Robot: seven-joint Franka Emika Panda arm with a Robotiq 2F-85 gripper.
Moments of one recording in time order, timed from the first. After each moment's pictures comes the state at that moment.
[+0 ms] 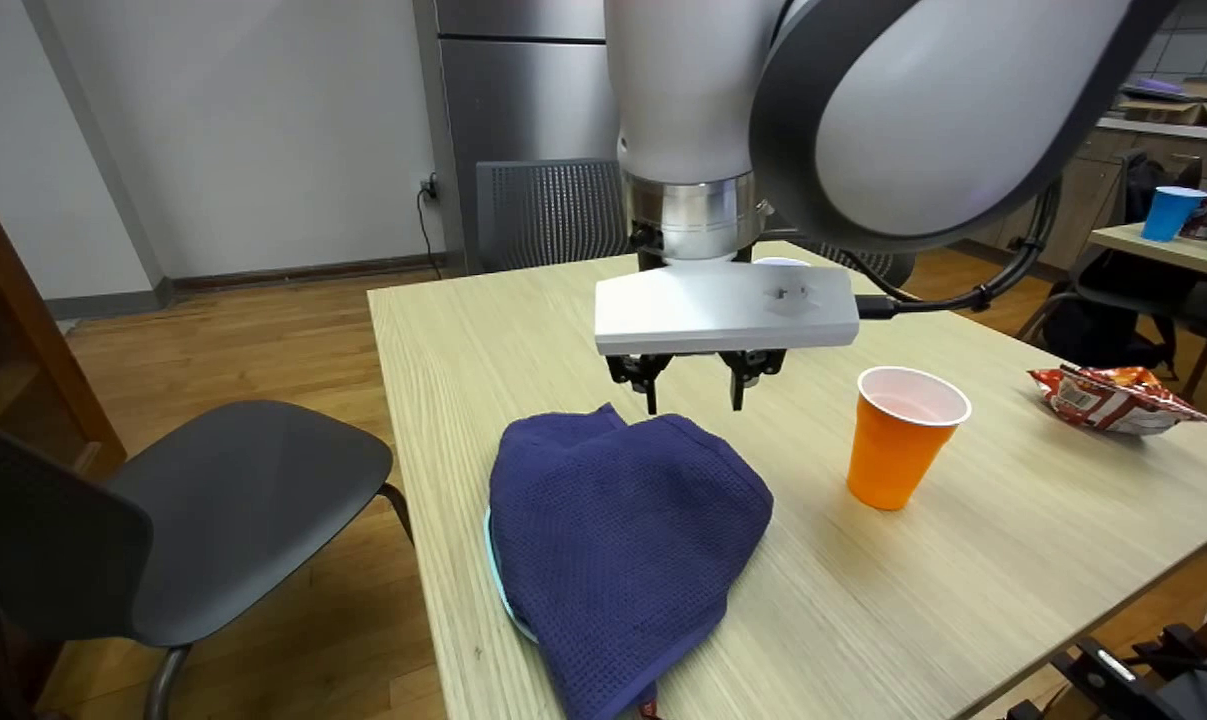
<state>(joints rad) 0.68 0.29 -0.19 -2.35 -0.48 2.65 1.27</state>
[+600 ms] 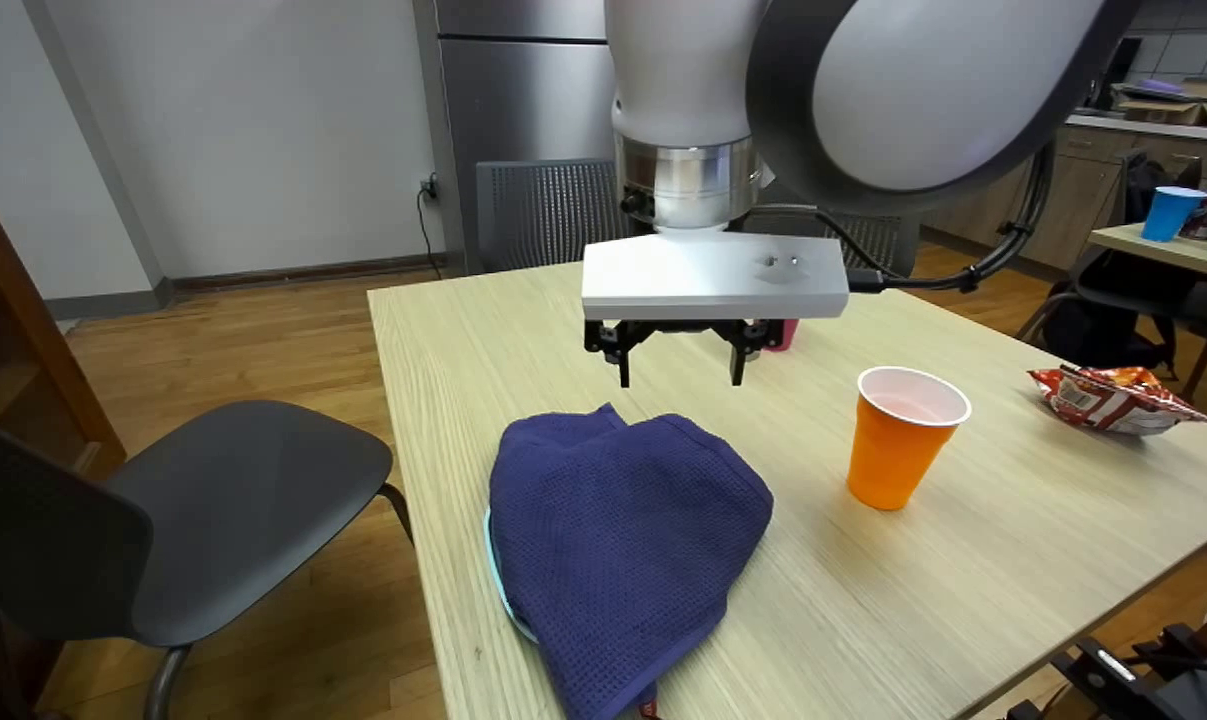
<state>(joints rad) 0.59 0.26 -0.10 -2.34 -0.49 2.65 1.27</state>
